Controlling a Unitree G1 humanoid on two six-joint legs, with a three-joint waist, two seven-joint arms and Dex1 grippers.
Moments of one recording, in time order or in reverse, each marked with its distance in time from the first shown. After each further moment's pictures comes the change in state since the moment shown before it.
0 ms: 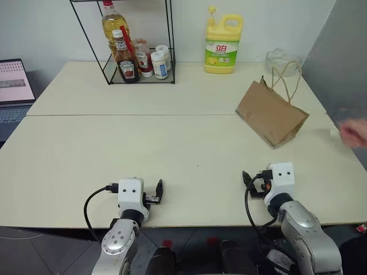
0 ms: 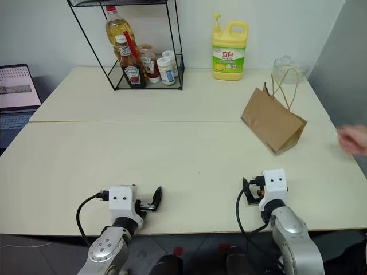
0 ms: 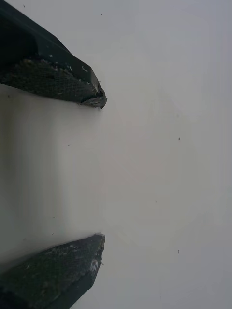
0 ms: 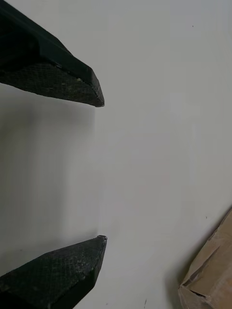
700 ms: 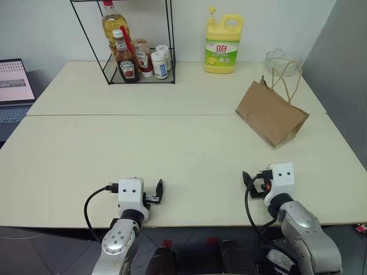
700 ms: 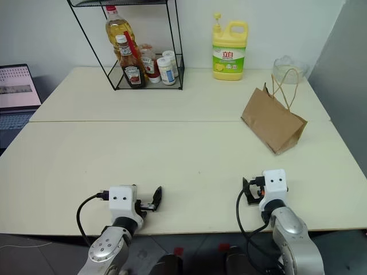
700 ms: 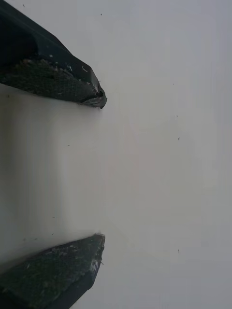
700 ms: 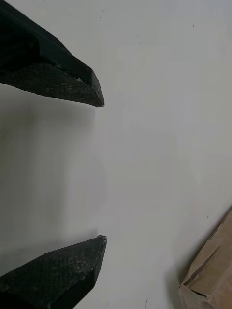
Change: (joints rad) left arm -0.003 0.000 0.000 0.009 -0.001 -0.013 -0.003; right arm -0.001 0.001 0.000 0.000 -0.001 0.000 -0.007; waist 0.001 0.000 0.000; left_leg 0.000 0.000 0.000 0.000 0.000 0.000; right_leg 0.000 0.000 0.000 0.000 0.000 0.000
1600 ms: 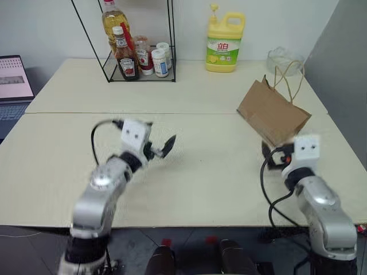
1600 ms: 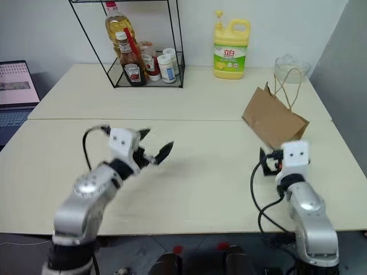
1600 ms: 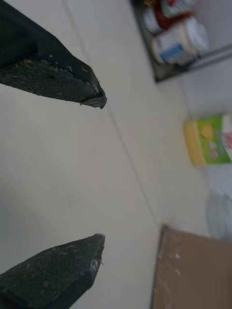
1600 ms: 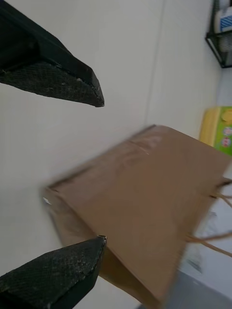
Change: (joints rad) left arm -0.728 0.334 0.057 0.141 -0.249 0.204 -0.452; right arm -0.300 -0.143 -0.167 0.057 -0.001 -0.055 -0.009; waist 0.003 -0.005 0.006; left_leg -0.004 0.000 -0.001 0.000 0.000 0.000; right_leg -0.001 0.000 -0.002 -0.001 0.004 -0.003
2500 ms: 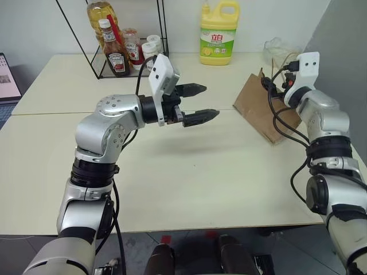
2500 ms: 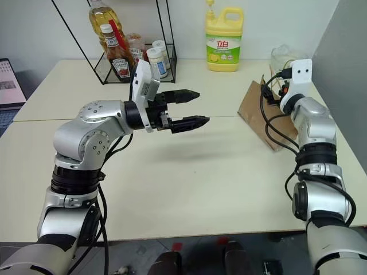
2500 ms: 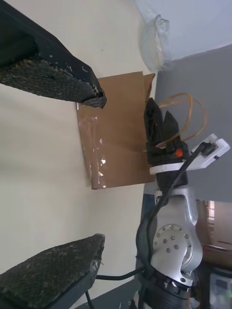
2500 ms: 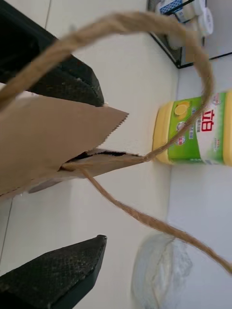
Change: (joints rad) left arm -0.458 0.036 -0.061 0.294 -0.203 0.080 -0.402; right arm -0.971 -0.146 -0.011 1.365 0.024 -0.327 0.298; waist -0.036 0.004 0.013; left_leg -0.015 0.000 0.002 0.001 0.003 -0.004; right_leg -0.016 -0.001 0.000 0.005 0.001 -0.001
